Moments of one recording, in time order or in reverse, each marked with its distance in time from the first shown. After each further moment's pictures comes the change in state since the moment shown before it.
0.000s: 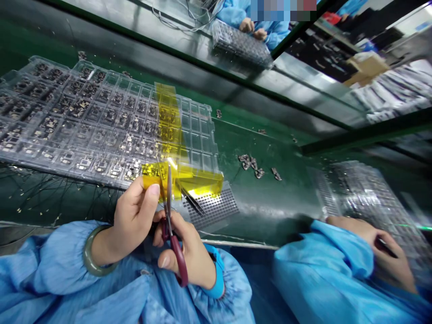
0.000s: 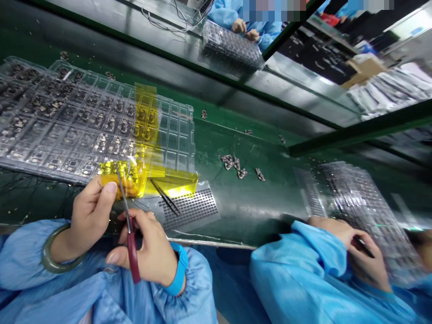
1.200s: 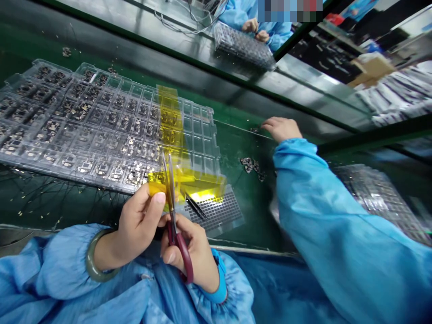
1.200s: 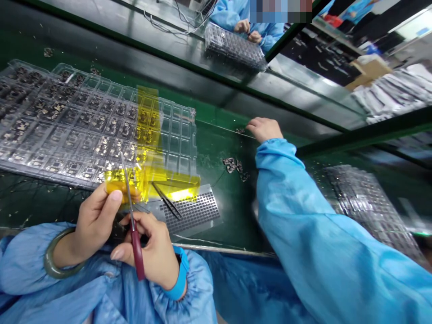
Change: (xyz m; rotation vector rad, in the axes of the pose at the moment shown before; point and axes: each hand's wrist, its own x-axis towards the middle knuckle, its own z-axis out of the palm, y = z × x) left_hand -0.006 -0.001 0.004 -0.157 -0.089 -0.094; right_hand 0.002 -0.003 0.003 0.227 0.110 0.113
